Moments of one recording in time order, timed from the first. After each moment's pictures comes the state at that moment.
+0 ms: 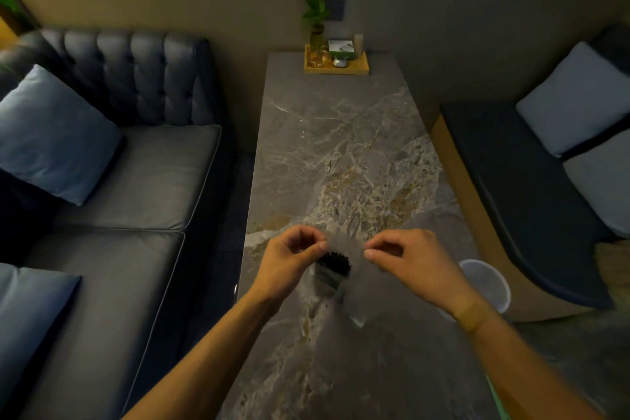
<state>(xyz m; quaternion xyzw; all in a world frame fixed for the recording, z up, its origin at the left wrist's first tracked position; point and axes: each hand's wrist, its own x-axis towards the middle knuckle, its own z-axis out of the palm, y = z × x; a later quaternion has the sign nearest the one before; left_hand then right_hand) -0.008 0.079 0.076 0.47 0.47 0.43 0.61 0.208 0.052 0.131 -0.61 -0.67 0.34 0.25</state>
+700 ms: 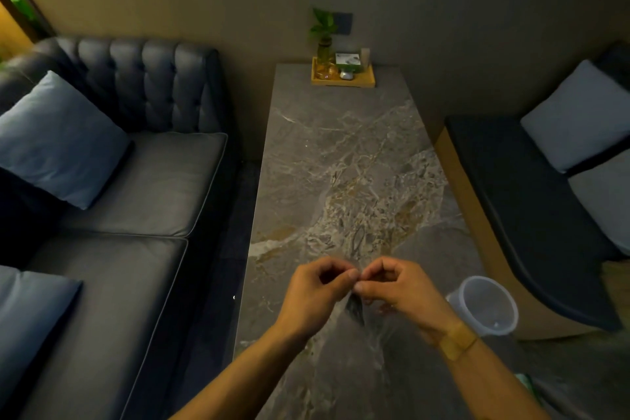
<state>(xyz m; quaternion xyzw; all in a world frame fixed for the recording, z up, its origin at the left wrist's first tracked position) 0.017 0.051 0.095 0.51 0.52 0.37 0.58 0.179 0.045 0.121 -0.60 -0.44 0.59 0.32</state>
